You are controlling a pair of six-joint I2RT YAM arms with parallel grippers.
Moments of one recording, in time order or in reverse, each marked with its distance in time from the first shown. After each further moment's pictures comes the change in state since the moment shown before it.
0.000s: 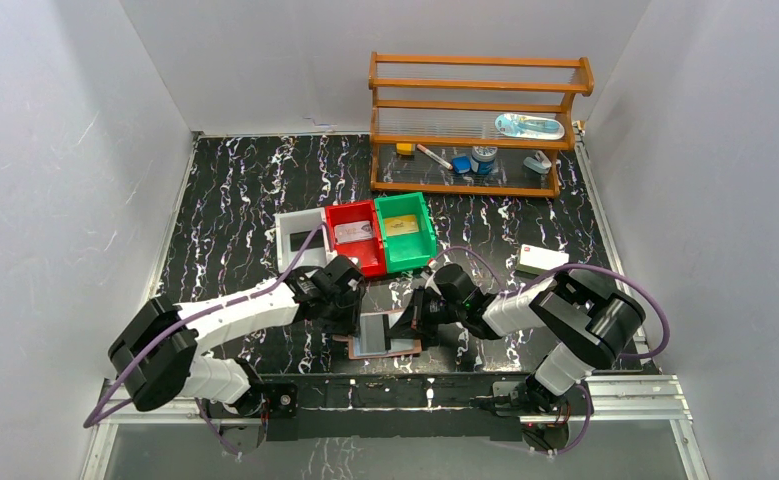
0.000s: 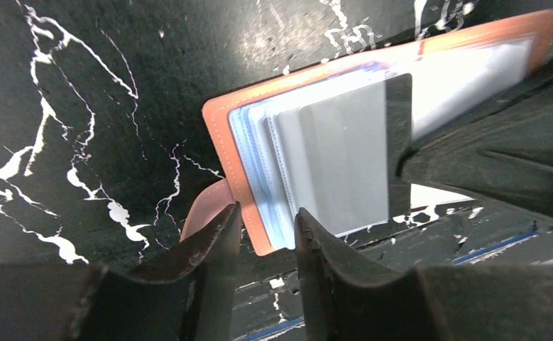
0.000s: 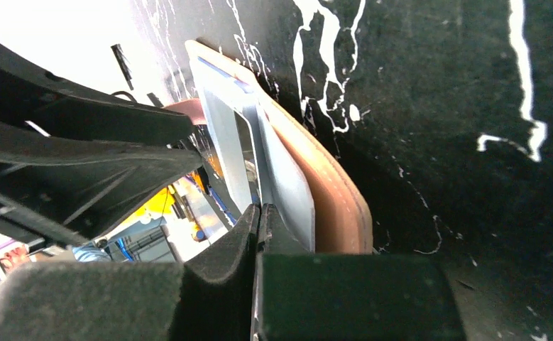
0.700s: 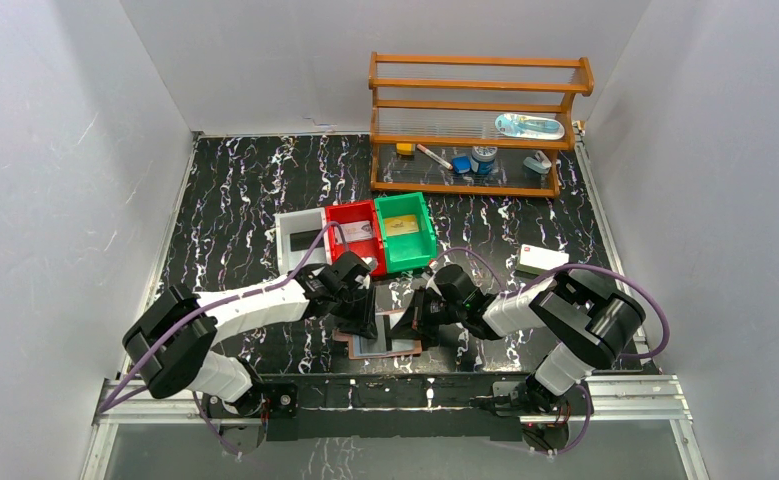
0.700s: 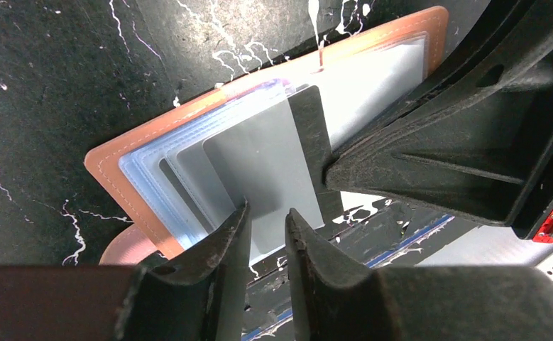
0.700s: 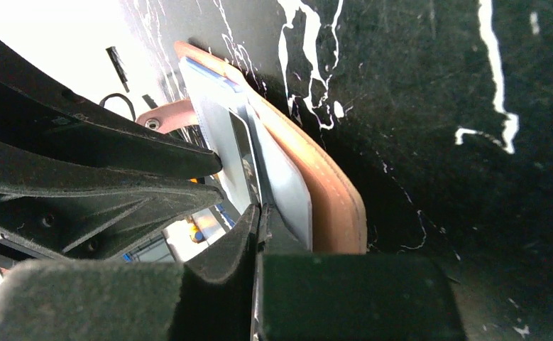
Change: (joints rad) left arm 0.001 0.083 0.013 0.156 0.169 0.005; right arm 0.000 0.000 -0.007 -0.010 0.006 0.000
